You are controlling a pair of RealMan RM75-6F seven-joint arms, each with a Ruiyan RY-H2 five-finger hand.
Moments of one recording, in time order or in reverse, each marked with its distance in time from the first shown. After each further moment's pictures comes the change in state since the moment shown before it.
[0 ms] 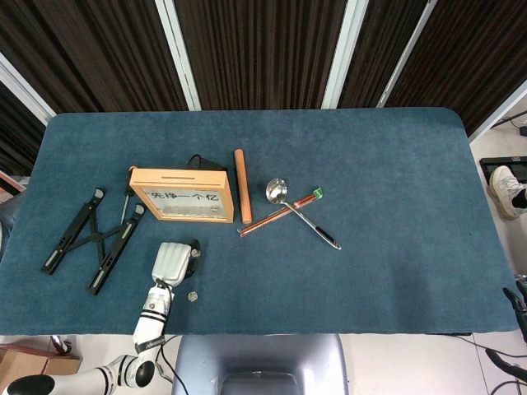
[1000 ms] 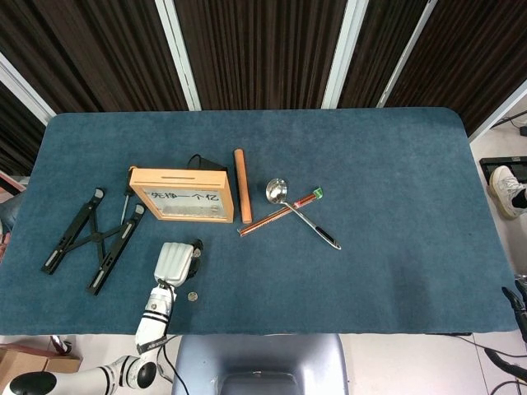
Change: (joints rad) left arm -0.022 0.004 0.026 -0.029 -0.025 0.036 -0.015; right arm 0.003 -0.002 0.002 -0.002 0.002 -0.002 -0.002
